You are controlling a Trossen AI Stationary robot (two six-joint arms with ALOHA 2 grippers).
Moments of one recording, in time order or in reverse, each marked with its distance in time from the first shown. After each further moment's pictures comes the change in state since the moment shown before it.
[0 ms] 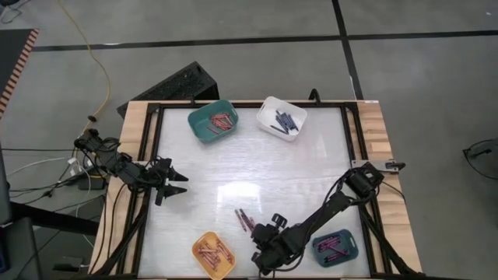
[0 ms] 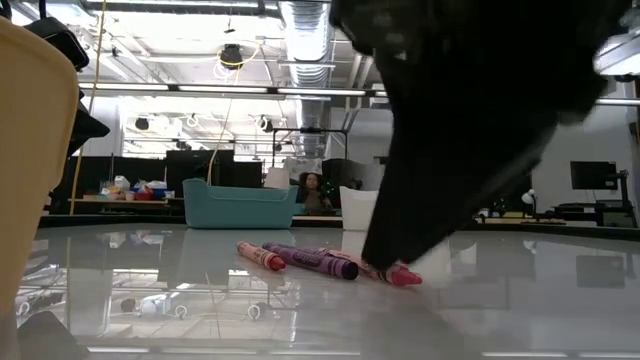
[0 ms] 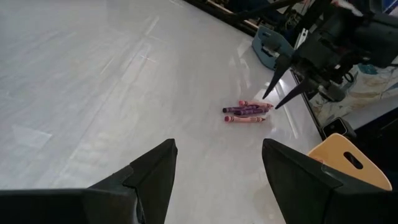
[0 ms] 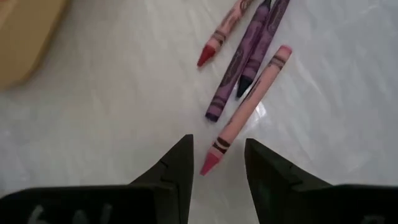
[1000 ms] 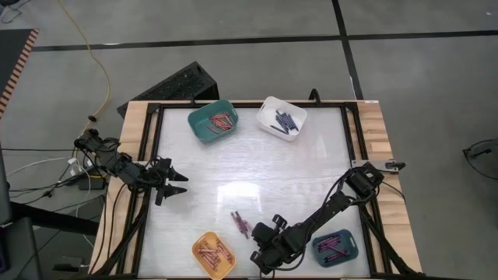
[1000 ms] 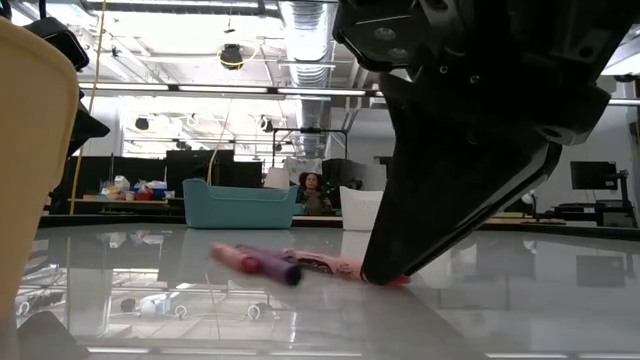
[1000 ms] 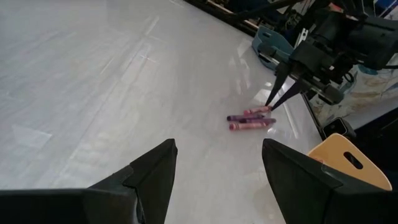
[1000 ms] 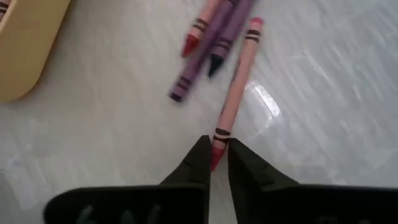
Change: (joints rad) left arm 0.000 0.000 0.000 0.000 0.000 0.000; right arm 0.001 -0.001 -0.057 0.101 -0.011 0.062
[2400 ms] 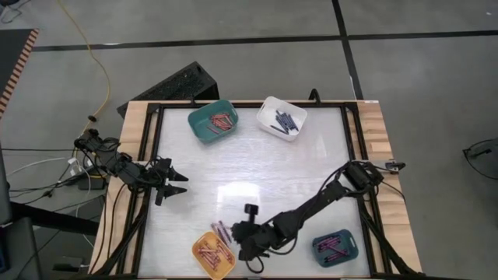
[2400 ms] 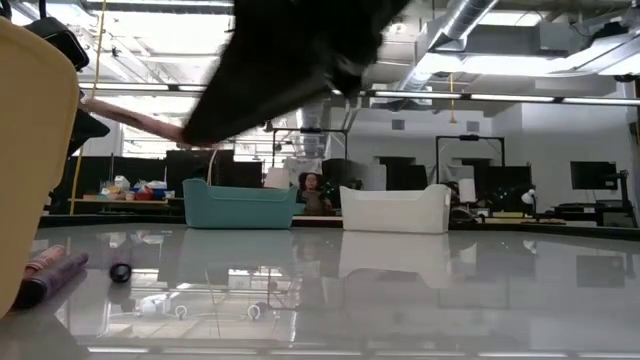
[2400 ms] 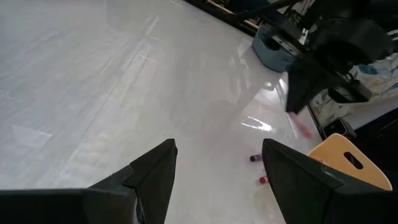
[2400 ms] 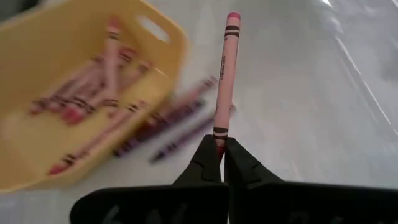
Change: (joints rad) left arm 0.000 0.000 0.000 0.000 0.000 0.000; right arm -0.106 -0.033 0.031 0.321 0.100 -0.743
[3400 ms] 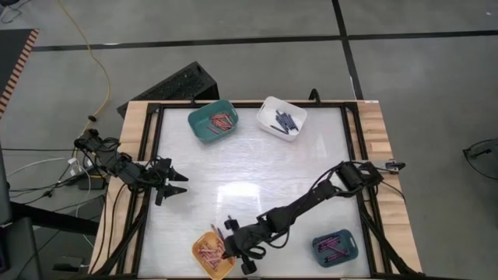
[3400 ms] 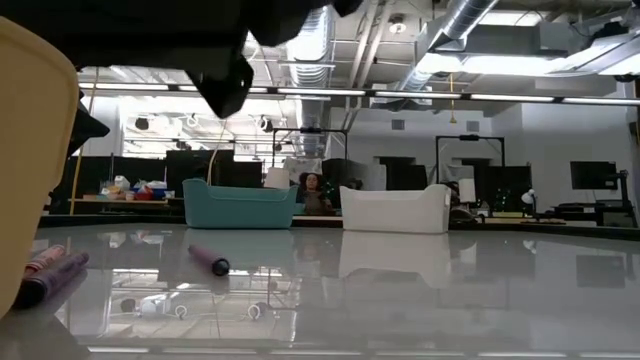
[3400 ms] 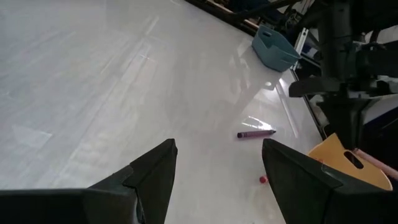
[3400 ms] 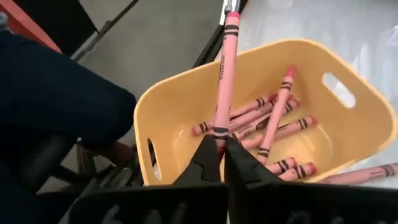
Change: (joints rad) left arm 0.000 0.000 0.000 0.000 0.001 0.000; right arm -0.064 0.064 -0.001 0.360 -0.618 -0.283
